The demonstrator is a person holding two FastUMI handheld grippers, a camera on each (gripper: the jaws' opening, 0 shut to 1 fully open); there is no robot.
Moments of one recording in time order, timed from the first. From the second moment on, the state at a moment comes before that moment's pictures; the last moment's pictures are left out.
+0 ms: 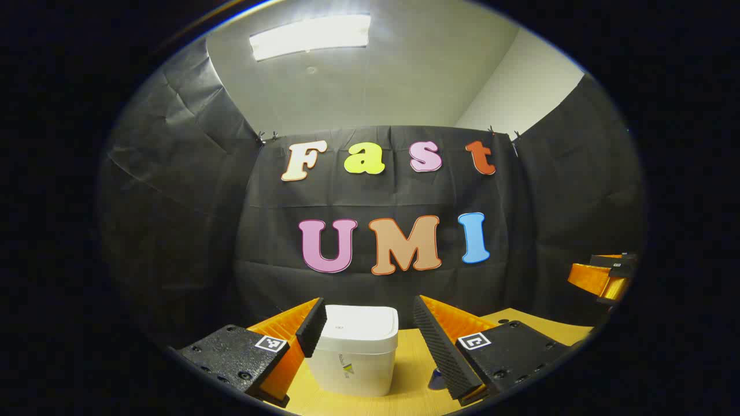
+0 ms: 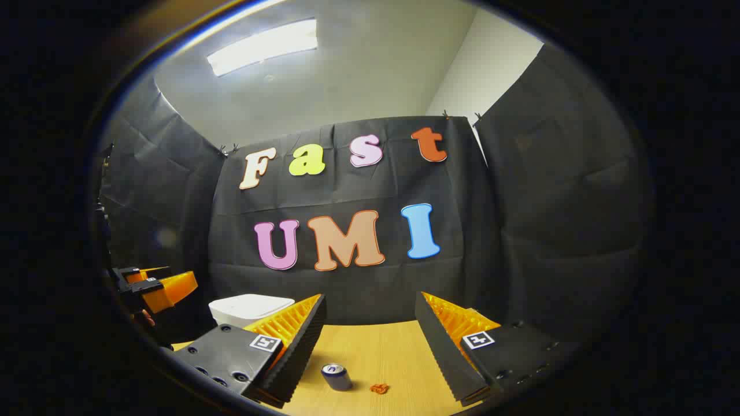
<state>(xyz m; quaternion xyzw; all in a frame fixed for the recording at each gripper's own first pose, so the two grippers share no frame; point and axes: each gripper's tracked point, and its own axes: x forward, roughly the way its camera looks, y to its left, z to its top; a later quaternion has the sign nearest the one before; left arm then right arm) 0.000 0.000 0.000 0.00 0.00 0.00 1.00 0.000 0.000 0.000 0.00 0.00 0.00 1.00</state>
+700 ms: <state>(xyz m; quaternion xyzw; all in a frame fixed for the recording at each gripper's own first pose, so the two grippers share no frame) -0.007 0.006 -0.005 0.02 0.02 0.01 1.00 -0.001 0.003 -0.019 0.00 0.03 0.02 1.00</state>
